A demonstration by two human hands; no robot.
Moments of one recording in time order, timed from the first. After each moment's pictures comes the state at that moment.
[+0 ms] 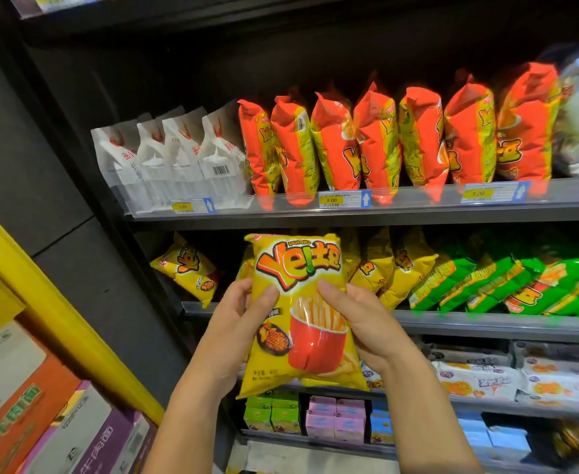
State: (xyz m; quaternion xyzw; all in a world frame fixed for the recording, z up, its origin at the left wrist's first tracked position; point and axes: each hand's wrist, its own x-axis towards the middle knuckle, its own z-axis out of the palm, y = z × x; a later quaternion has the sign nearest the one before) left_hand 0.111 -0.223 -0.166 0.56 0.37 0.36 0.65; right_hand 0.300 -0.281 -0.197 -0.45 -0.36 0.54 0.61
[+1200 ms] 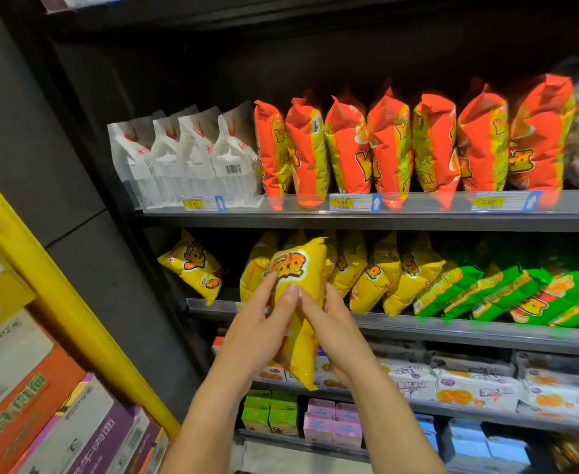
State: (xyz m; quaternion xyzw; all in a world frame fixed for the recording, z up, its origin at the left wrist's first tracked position) left_hand 0.118 -0.226 -0.170 0.68 0.43 0.32 0.50; right_hand 0.253 -0.256 -0.213 -0.53 -0.35 0.45 0.63
